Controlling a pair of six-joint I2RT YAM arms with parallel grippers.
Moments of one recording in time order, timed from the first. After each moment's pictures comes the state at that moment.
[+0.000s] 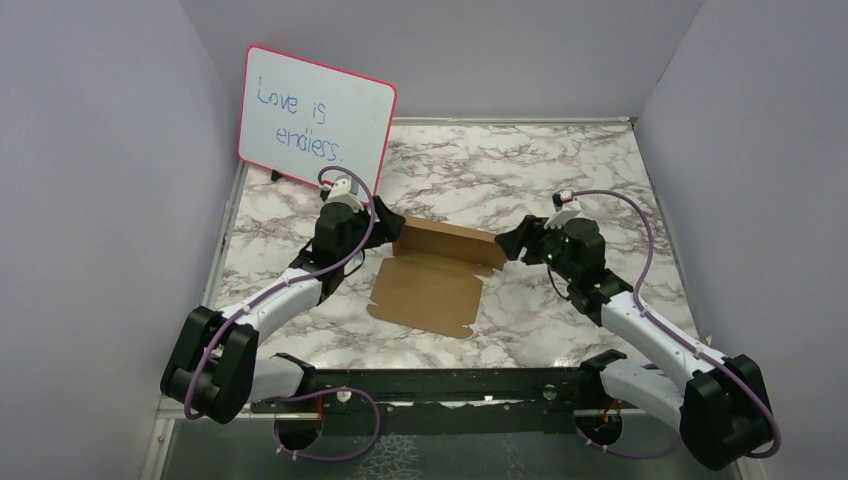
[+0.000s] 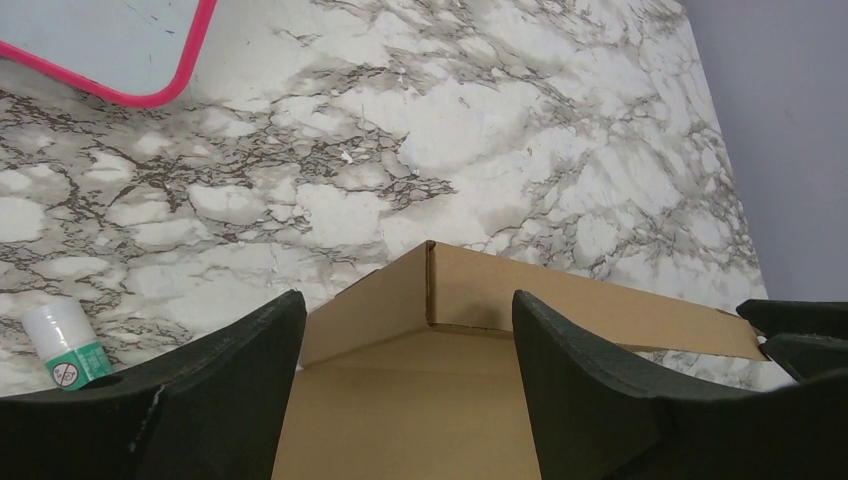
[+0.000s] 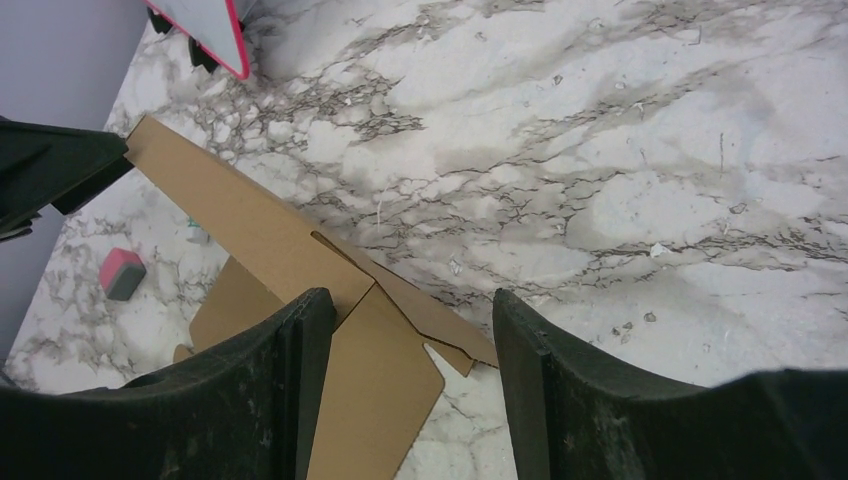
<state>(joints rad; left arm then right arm) -0.42 1.26 0.58 0.35 0.04 -0.61 0.38 0.99 0.47 0.20 -0.12 0.45</state>
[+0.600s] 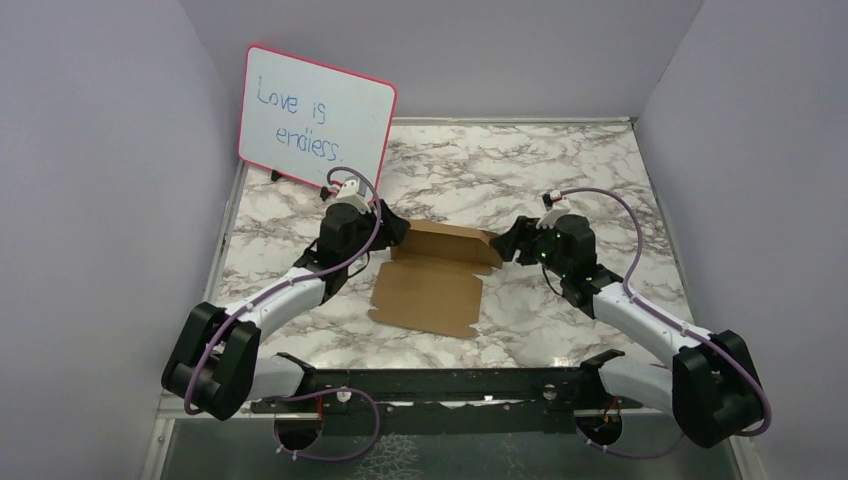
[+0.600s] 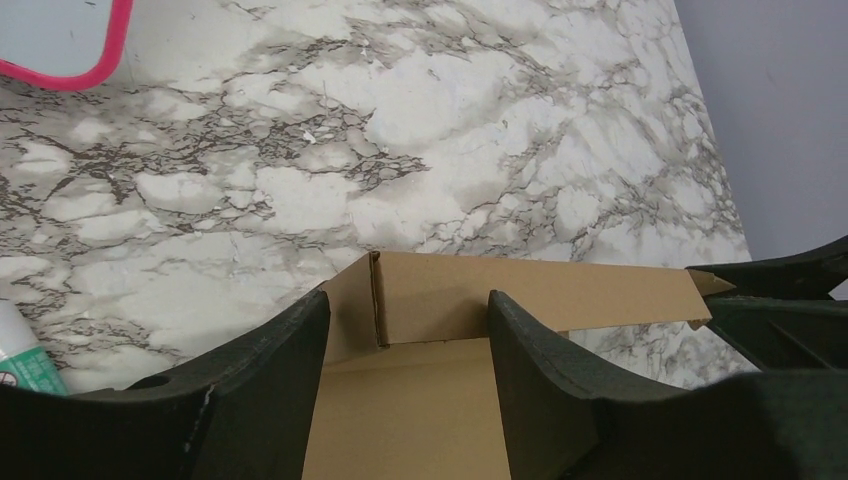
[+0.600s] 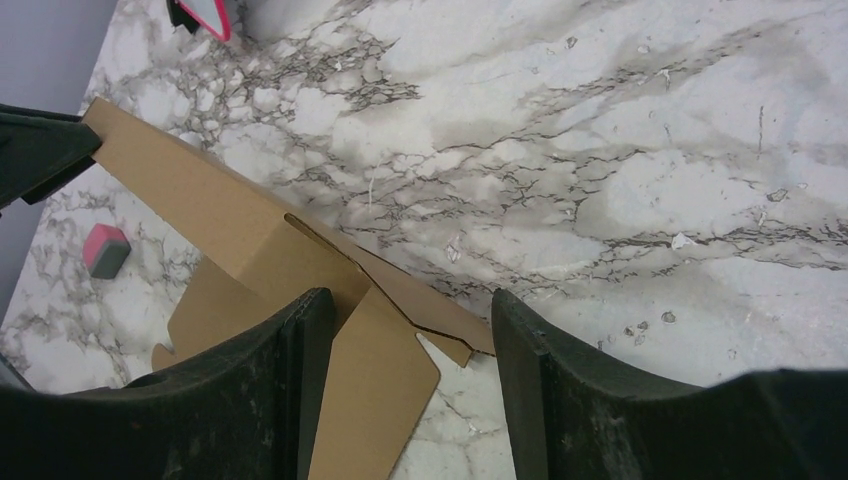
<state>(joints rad) -0.45 1.27 0.59 0.35 0.08 -0.60 0.38 1.11 0.48 0.25 -0.17 0.45</state>
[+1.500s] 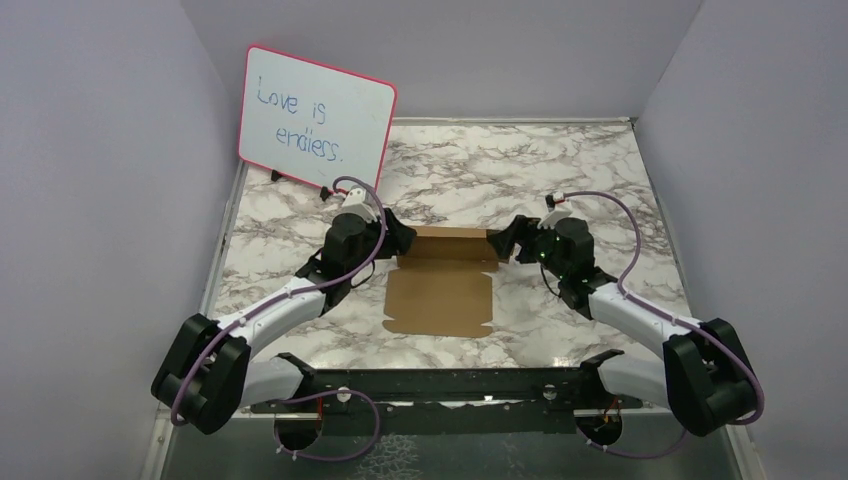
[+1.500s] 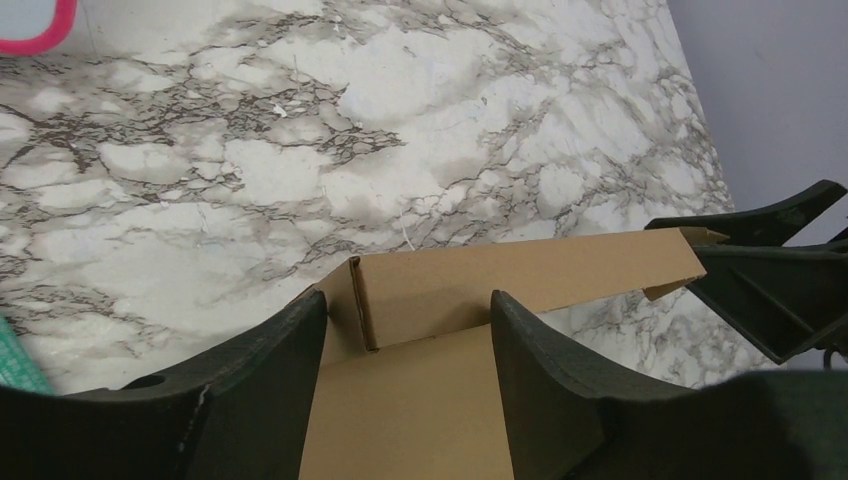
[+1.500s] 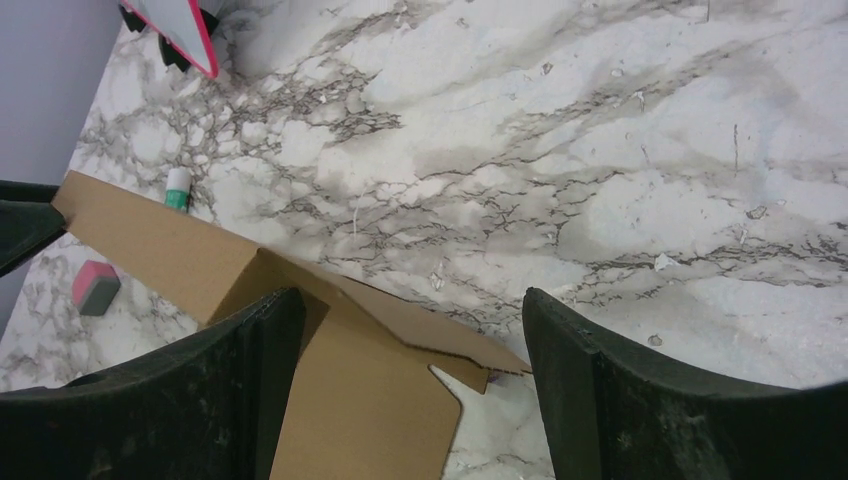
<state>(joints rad) -0.54 1.21 0.55 0.34 0.02 -0.62 0.38 1.18 0.43 0.40 -0.14 0.48</state>
